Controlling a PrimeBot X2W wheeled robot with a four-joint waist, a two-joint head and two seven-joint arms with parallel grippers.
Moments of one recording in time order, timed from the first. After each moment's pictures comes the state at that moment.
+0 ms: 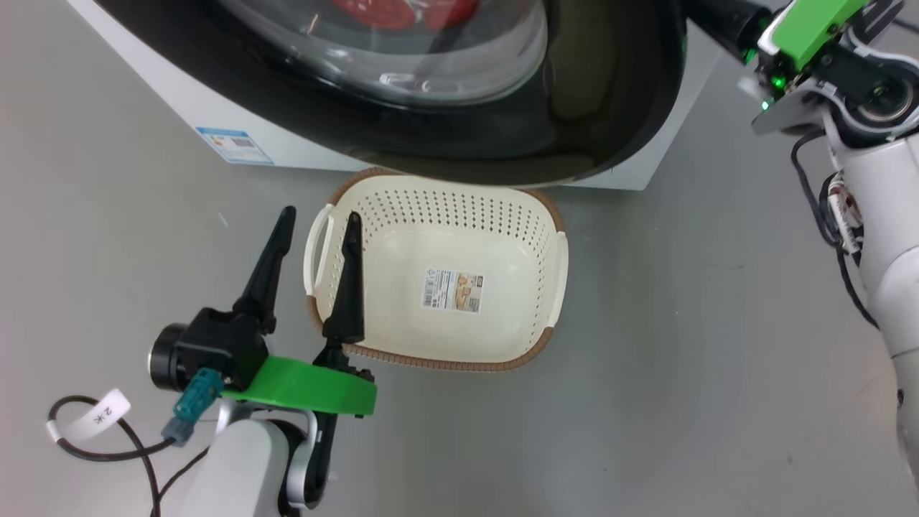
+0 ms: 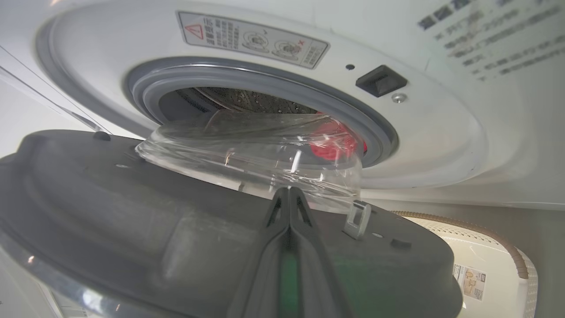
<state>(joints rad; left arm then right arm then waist) -0.41 0.03 -0.25 0.20 -0.29 0.07 -0.25 -1.13 -0.19 0.20 0.81 1.45 0.12 0.62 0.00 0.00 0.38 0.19</state>
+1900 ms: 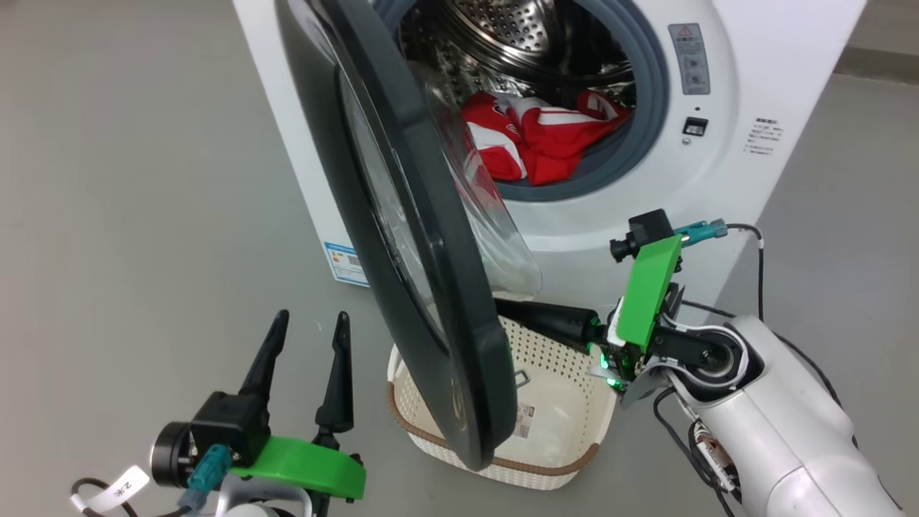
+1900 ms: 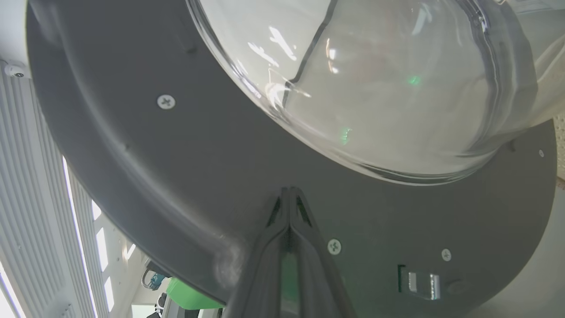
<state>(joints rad) -0.22 0.05 -0.23 0.21 -0.26 0.11 -0.24 -0.61 -0.08 0.38 0.56 1.67 0.12 0.75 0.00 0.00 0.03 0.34</state>
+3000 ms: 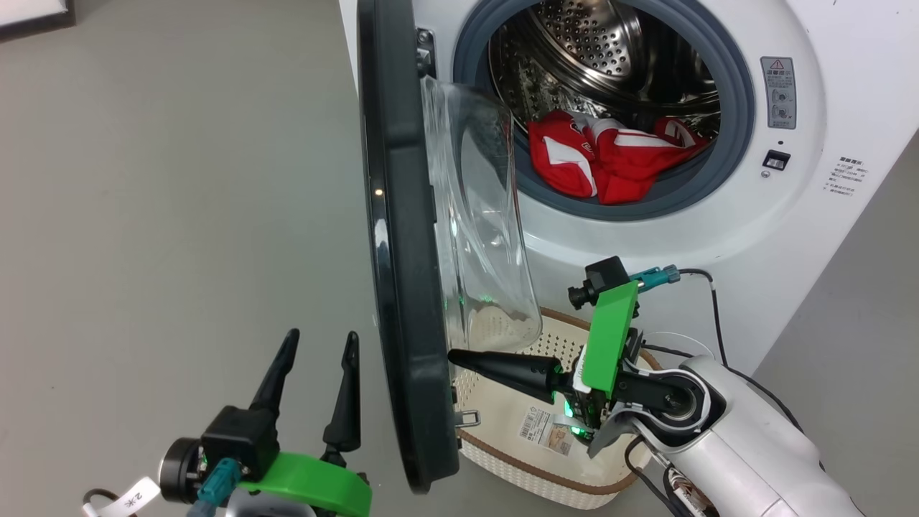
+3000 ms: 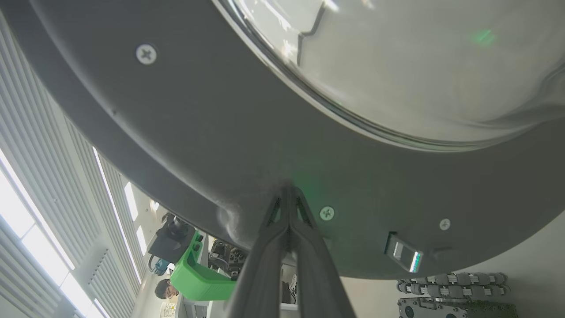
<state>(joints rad) -0.19 0.07 -0.26 0.20 -0.28 0.12 -0.22 -0.57 -0.09 0.58 0.51 1.83 0.12 0.67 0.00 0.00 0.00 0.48</state>
